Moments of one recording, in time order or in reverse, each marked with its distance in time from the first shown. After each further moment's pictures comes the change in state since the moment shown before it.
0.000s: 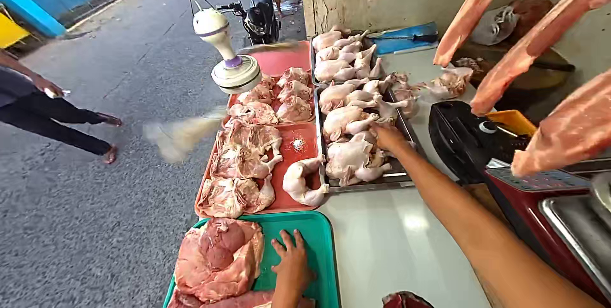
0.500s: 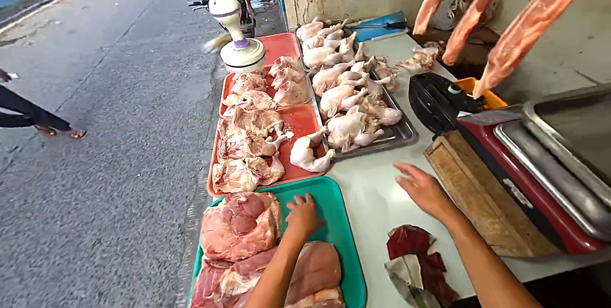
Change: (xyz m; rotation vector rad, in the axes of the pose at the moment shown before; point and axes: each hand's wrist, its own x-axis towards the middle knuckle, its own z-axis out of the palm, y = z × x) left_hand 0.003 -0.035 -0.030 0.051 -0.003 0.258; right_hand -0.316 -0.026 0.050 0.614 0.199 -0.055
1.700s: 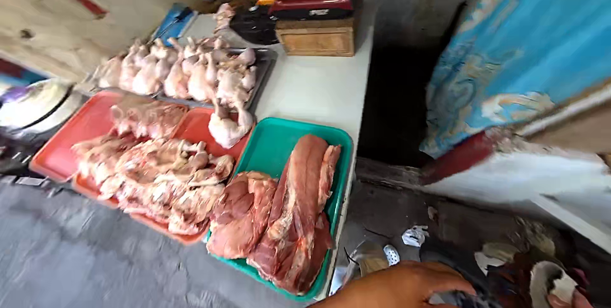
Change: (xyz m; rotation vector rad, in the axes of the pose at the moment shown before) left_hand -0.231 -0.230 0.135 0.005 -1.293 1.646; right_hand -0.557 -0.186 0.499 1.023 1.700 0.681
